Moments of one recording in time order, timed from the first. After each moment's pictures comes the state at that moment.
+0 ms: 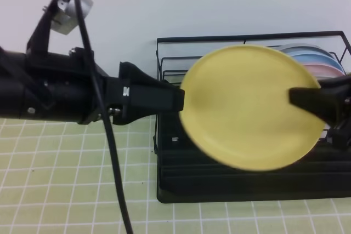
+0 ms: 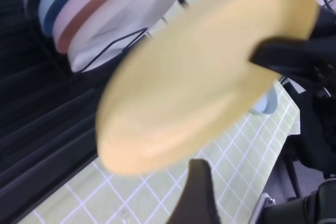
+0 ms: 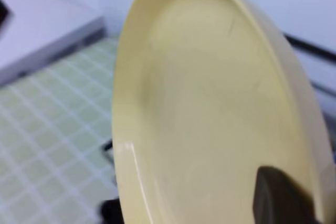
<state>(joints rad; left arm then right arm) -0.27 1.22 -1.11 -1.08 1.01 0.55 0.19 1.15 -0.76 1.39 0.54 -1.59</state>
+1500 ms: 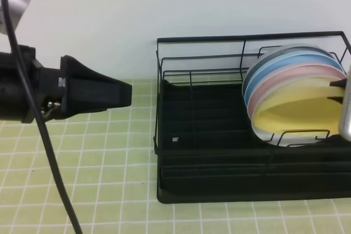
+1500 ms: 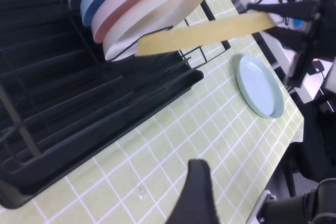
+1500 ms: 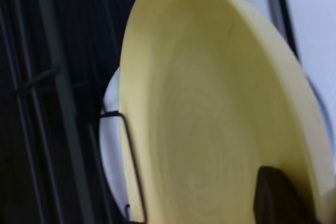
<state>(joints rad) -0.03 1.19 -1.11 -1.10 1.21 0.56 0.19 1.22 -0.85 0.57 0.32 -1.76</state>
